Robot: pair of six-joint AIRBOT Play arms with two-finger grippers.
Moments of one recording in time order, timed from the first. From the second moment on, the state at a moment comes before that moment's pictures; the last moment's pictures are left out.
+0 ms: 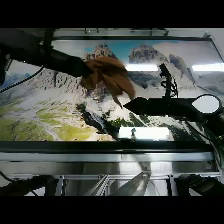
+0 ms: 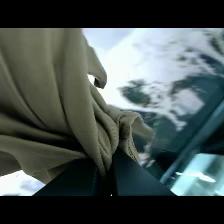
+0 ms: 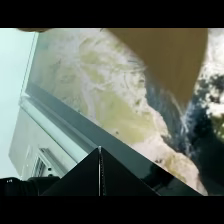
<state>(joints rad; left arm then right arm) -0.26 -1.37 1.62 -2.26 1.31 1.99 0.35 -1.00 0.80 -0.44 0.86 1.23</state>
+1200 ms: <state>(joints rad) -0.02 -1.38 1.07 -2.32 1.35 1.98 0.10 -1.14 0.77 -0.82 1.04 1.37</state>
